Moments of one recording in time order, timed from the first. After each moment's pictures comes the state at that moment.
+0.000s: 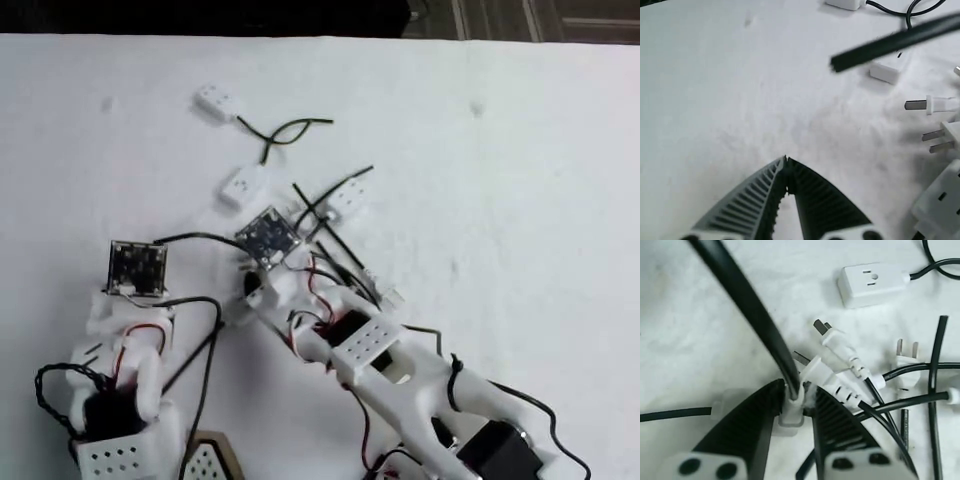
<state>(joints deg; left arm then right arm) -16.0 -103.7 91.3 58.2 -16.3 -43.7 -21.5 65.8 6.8 5.1</state>
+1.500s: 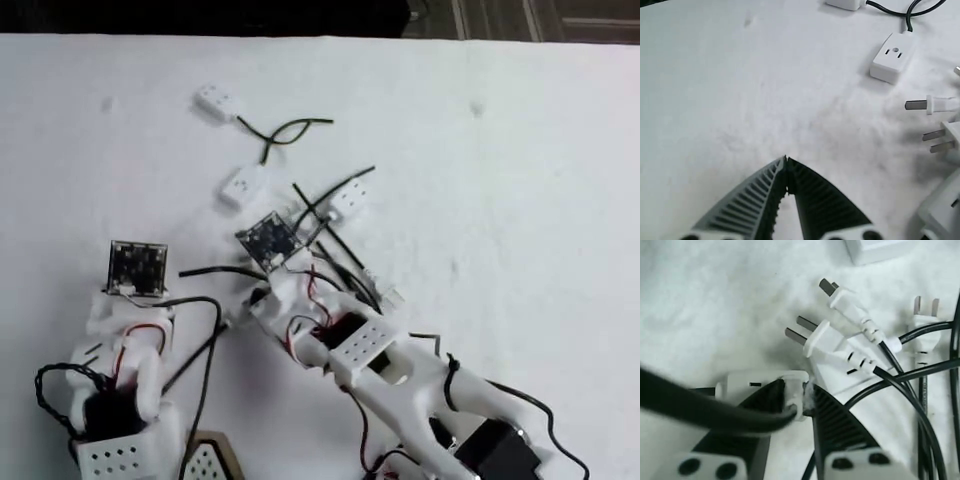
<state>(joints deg) -16.0 -103.7 91.3 58.2 -16.3 -44.8 -20.4 66.0 12.0 0.7</state>
